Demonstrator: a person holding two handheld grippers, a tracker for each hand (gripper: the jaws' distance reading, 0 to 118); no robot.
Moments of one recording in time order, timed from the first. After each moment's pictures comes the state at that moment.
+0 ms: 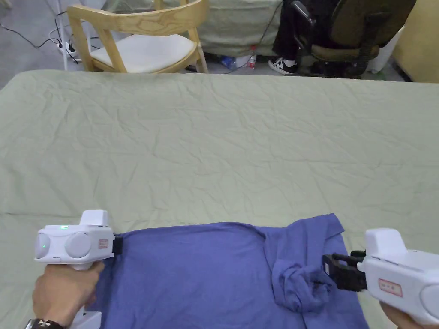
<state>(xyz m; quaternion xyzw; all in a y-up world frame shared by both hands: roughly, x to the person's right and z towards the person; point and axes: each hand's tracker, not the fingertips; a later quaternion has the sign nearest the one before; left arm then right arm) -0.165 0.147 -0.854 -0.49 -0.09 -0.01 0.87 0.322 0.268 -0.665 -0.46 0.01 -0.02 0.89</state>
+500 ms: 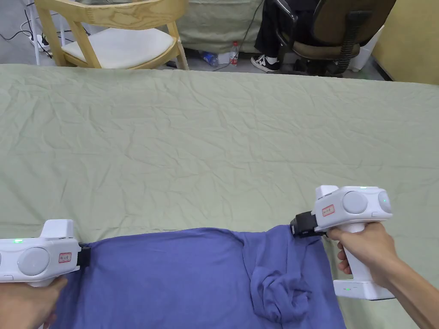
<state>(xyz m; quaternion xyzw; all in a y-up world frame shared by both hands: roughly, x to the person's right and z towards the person) -0.154 0.164 -0.842 -0.50 -0.10 -0.01 0.86 0.387 0.173 -0.825 -0.58 -0.01 -0.07 0.81</state>
